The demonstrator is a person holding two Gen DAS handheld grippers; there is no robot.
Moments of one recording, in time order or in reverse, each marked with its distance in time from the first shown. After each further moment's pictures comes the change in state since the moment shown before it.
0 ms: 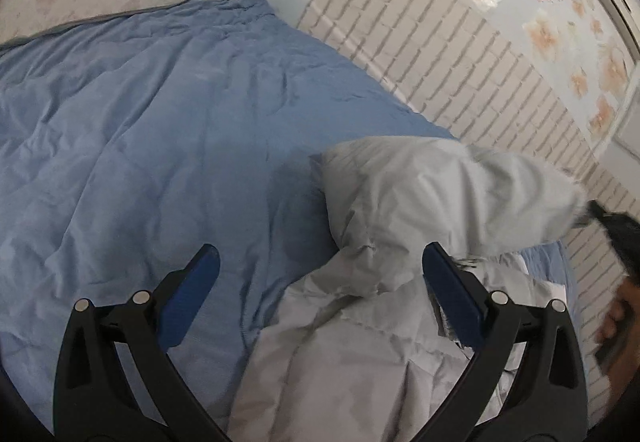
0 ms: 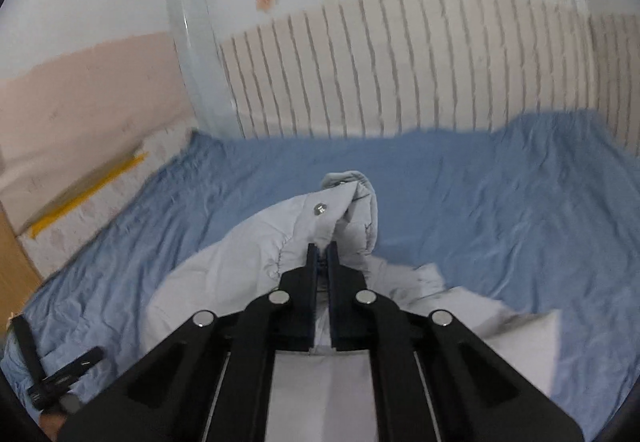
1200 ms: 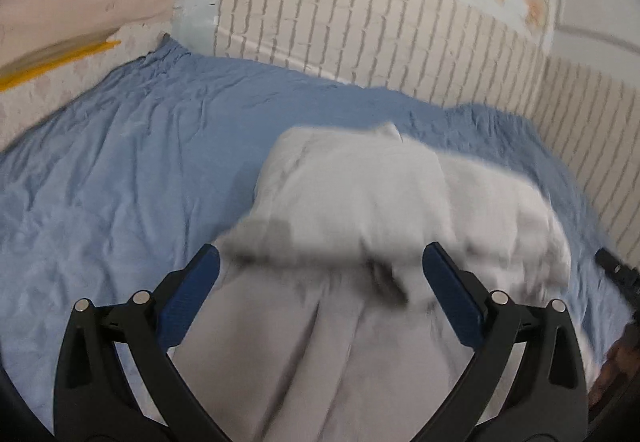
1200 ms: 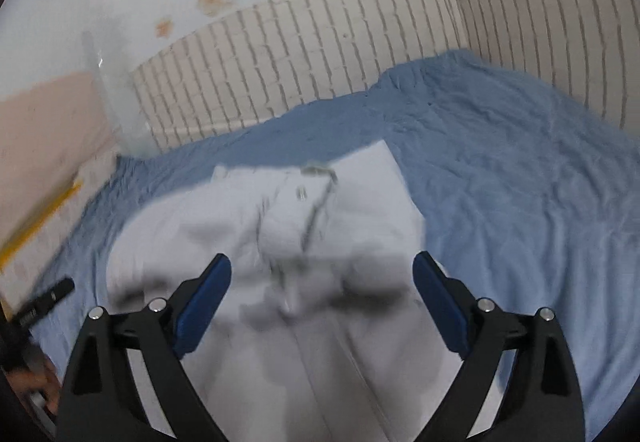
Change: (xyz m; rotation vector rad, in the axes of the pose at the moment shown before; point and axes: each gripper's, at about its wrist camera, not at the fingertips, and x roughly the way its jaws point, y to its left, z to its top) left arm -0.075 -0.114 -0.091 0.394 0.013 -0.023; right arm -0.143 -0.073 -0.181 0.198 0.015 -0.295
